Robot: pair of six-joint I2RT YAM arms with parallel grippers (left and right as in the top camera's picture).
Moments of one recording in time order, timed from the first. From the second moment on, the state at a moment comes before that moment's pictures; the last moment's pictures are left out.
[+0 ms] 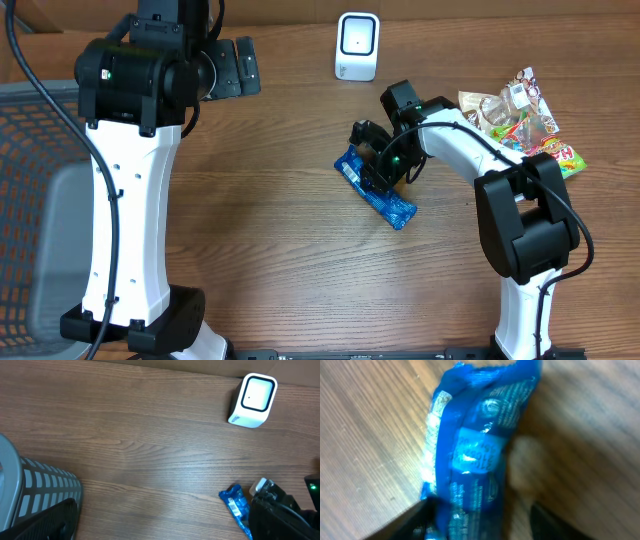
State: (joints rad) left arm -0.20 1.76 2.33 -1.50 -0.18 -0.30; right arm 0.38 2.14 1.50 -0.86 -0.40 -0.44
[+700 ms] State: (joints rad) left arm -0.20 1.76 2.33 -1.50 -0.18 -0.30; right arm 0.38 2.15 1.60 -1.02 -0.49 -0.21
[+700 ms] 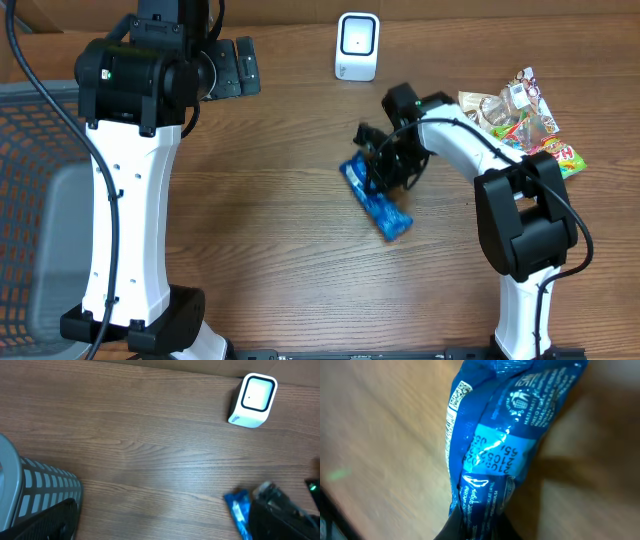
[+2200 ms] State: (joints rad) left arm -0.20 1.76 2.33 -1.50 -0.18 -0.30; right arm 0.42 2.42 1.78 0.27 0.56 -0.99
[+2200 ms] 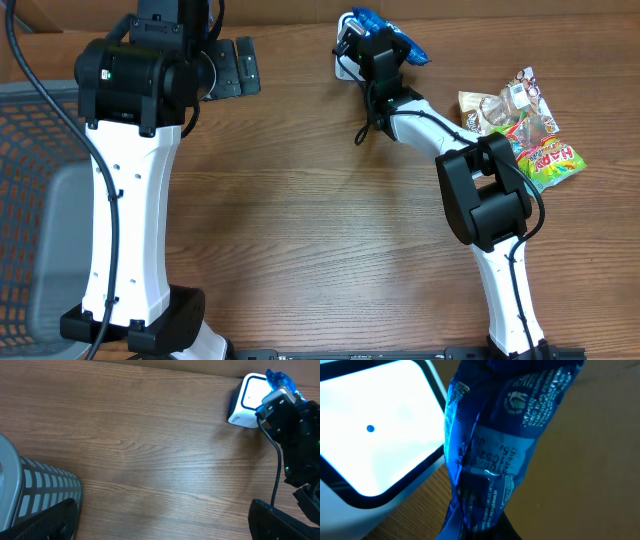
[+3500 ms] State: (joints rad) left arm -0.20 1.76 2.33 -1.50 -0.18 -0.30; right arm 0.41 2.45 1.78 0.36 0.54 -1.12
